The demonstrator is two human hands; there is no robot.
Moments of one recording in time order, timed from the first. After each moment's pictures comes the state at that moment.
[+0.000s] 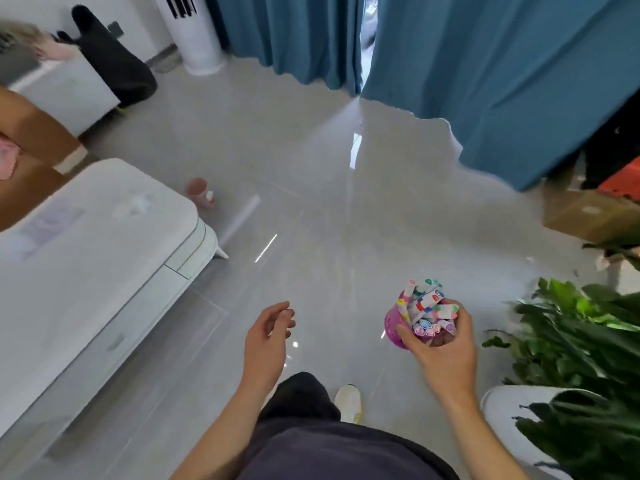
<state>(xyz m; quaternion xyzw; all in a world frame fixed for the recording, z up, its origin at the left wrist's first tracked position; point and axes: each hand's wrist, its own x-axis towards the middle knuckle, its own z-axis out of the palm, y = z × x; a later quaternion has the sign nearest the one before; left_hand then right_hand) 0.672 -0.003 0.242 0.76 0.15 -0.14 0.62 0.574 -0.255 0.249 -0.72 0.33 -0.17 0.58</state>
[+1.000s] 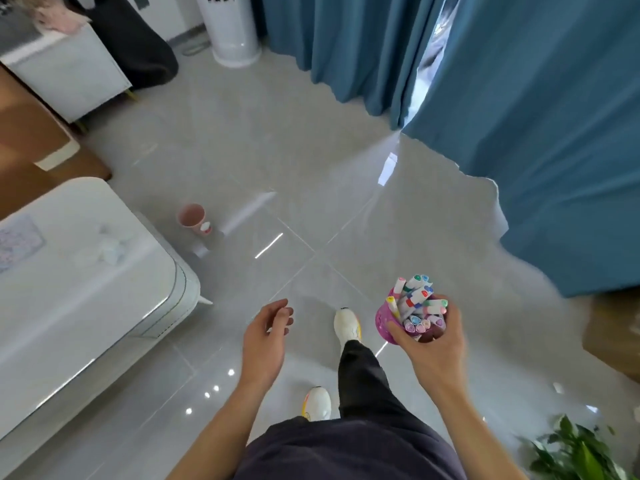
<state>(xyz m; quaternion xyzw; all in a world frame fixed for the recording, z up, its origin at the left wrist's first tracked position) 1.081 -0.132 0.213 0.74 0.23 -0.11 0.63 1.038 -0.392 0.245 -0.80 0.26 -0.06 0.54</state>
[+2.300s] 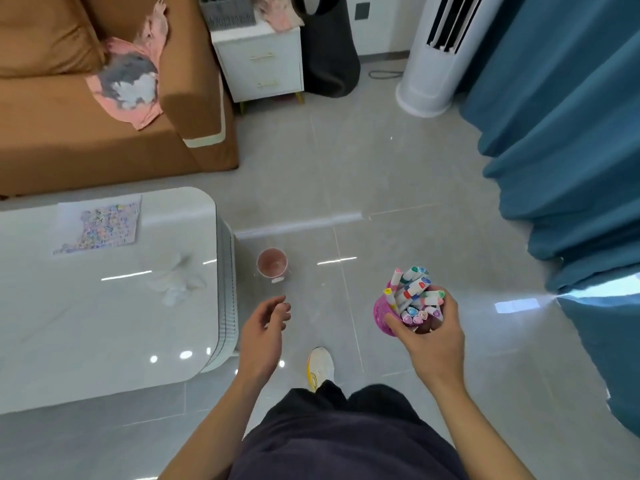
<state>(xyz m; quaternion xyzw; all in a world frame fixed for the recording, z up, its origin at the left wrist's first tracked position) 1.543 0.037 0.205 0.64 0.46 0.09 0.61 1.671 -0.197 0.223 -0.82 -0.02 0.13 0.56</state>
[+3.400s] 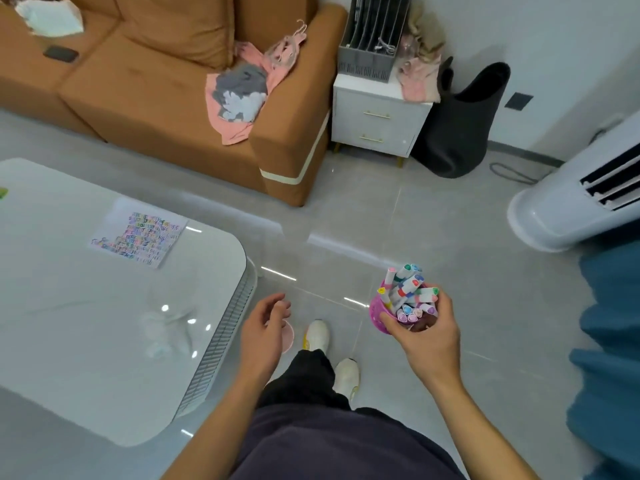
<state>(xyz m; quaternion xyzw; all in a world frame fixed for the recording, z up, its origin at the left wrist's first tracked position) 1.862 0.252 0.219 0.50 0.61 0.24 0.56 2.087 0.119 0.230 -0.78 -0.23 0.27 0.51</state>
